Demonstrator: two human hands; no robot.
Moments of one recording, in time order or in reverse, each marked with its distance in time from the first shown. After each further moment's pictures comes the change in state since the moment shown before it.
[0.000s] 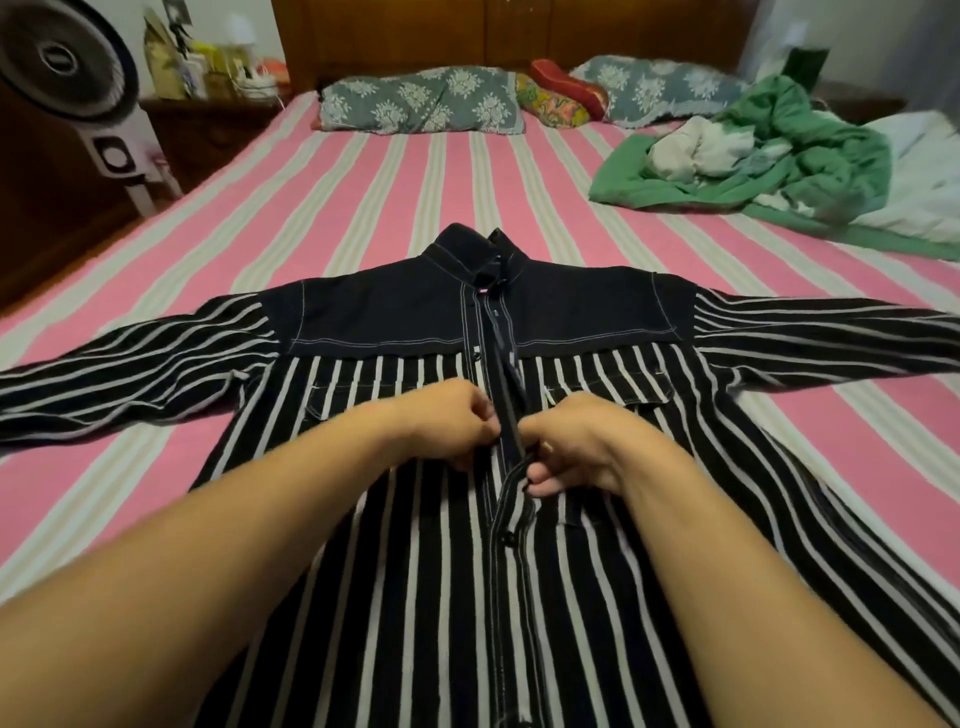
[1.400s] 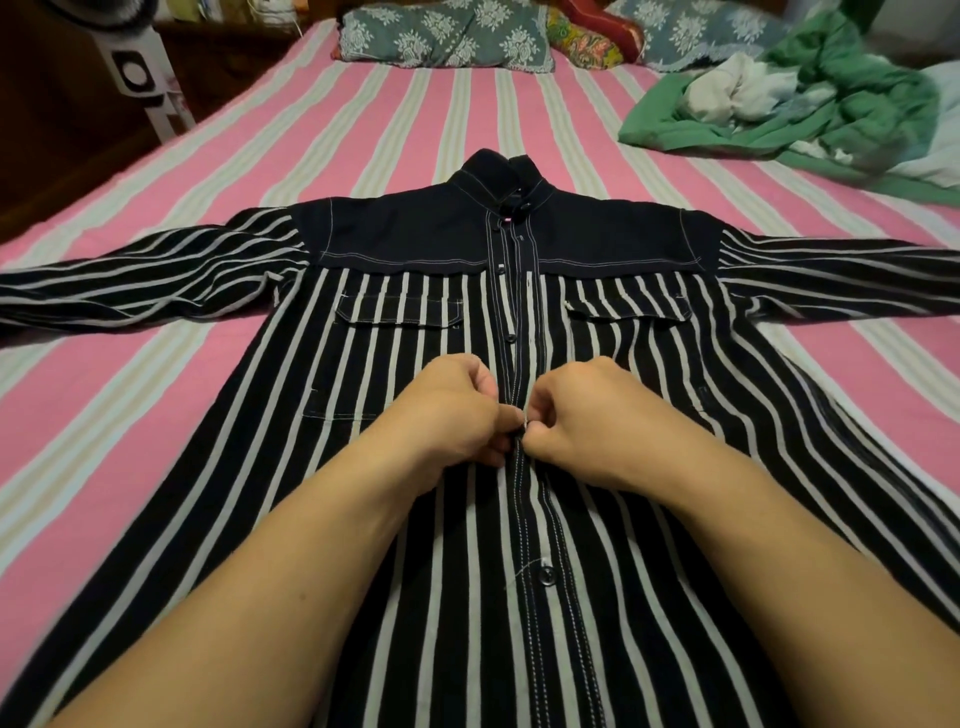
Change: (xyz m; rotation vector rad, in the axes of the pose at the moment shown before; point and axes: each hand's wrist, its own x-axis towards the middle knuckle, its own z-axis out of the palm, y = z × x) left_hand -0.102 -0.003 0.060 -0.571 0.271 -0.127; right_hand -0.091 0.038 0.034 -1.001 0.186 -0.564
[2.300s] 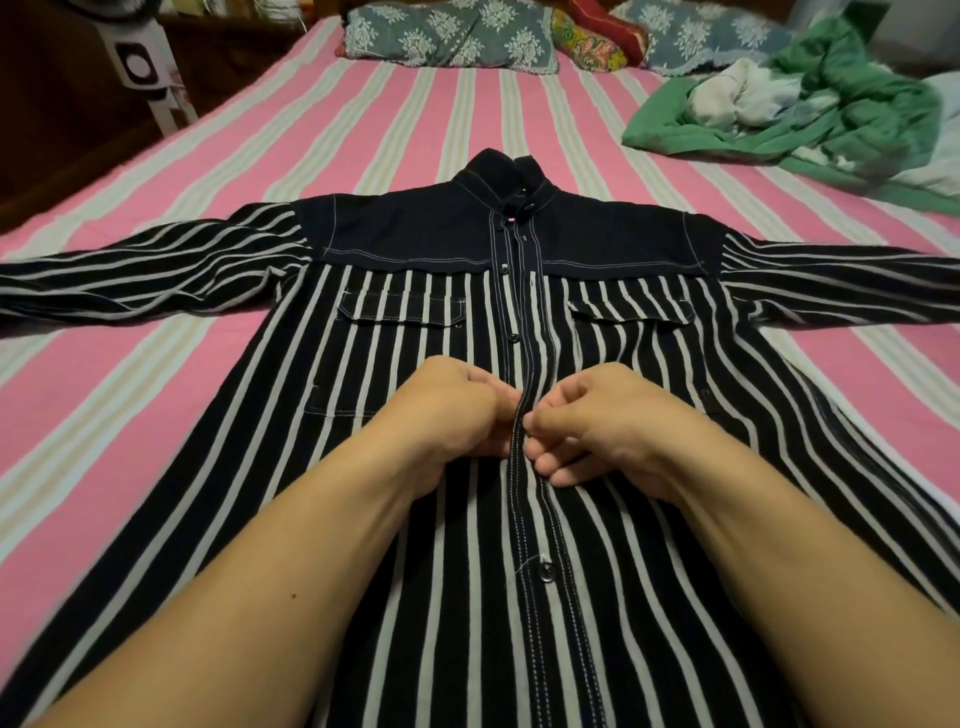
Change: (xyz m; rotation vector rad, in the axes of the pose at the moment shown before) left_hand -0.004 0.004 -0.004 -0.204 -0.056 -0.075; right_hand -0.002 -0.001 -0.001 0.911 -0.205 0.363
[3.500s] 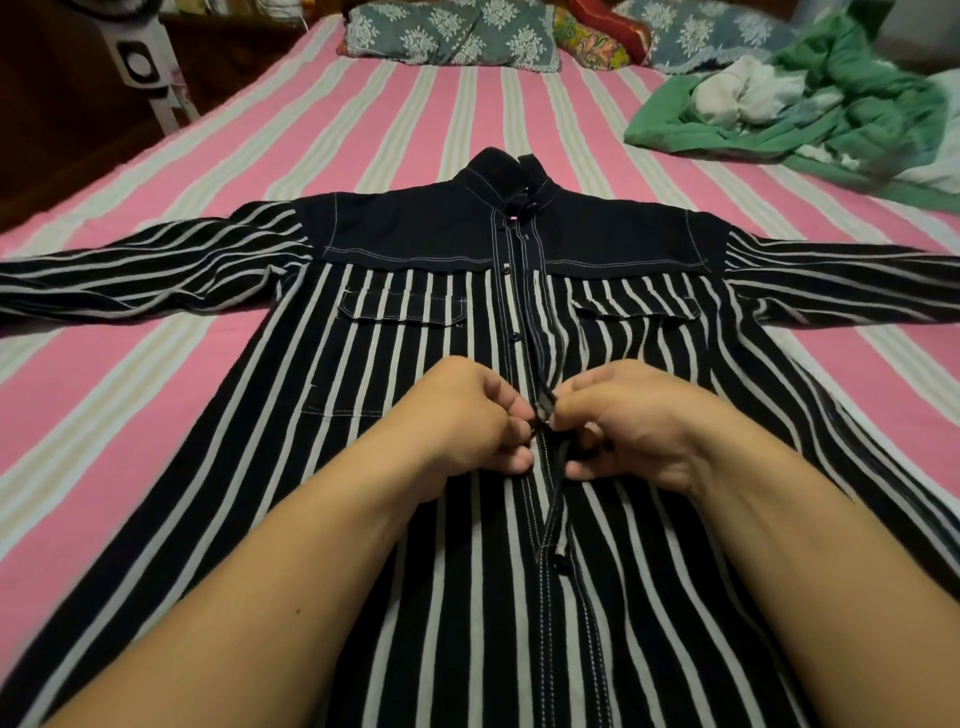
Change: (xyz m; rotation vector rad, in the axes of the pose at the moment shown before) left_hand -0.006 -0.001 0.003 0.090 -0.068 -0.008; right_hand 0.004 0.000 -0.009 0.104 -0.029 0.024
